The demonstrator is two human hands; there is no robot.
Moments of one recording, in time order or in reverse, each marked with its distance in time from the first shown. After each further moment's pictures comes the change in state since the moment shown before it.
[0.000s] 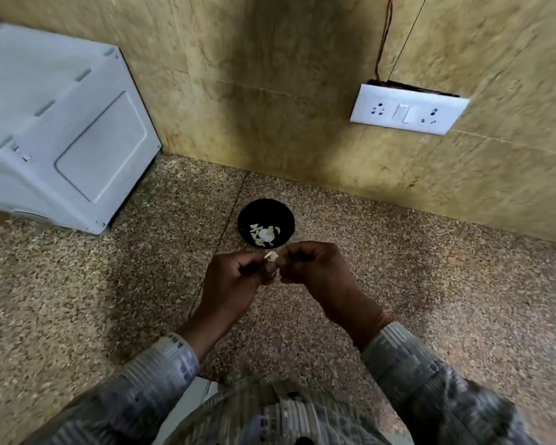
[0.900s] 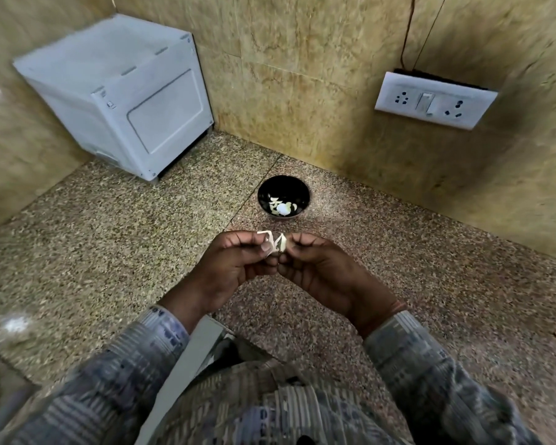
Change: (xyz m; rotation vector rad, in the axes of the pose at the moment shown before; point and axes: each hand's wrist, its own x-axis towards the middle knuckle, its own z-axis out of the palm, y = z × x) left_hand -0.102 0.025 0.046 -0.474 0.004 -0.164; right_hand -0.065 0.023 -0.057 0.558 -0.583 0.281
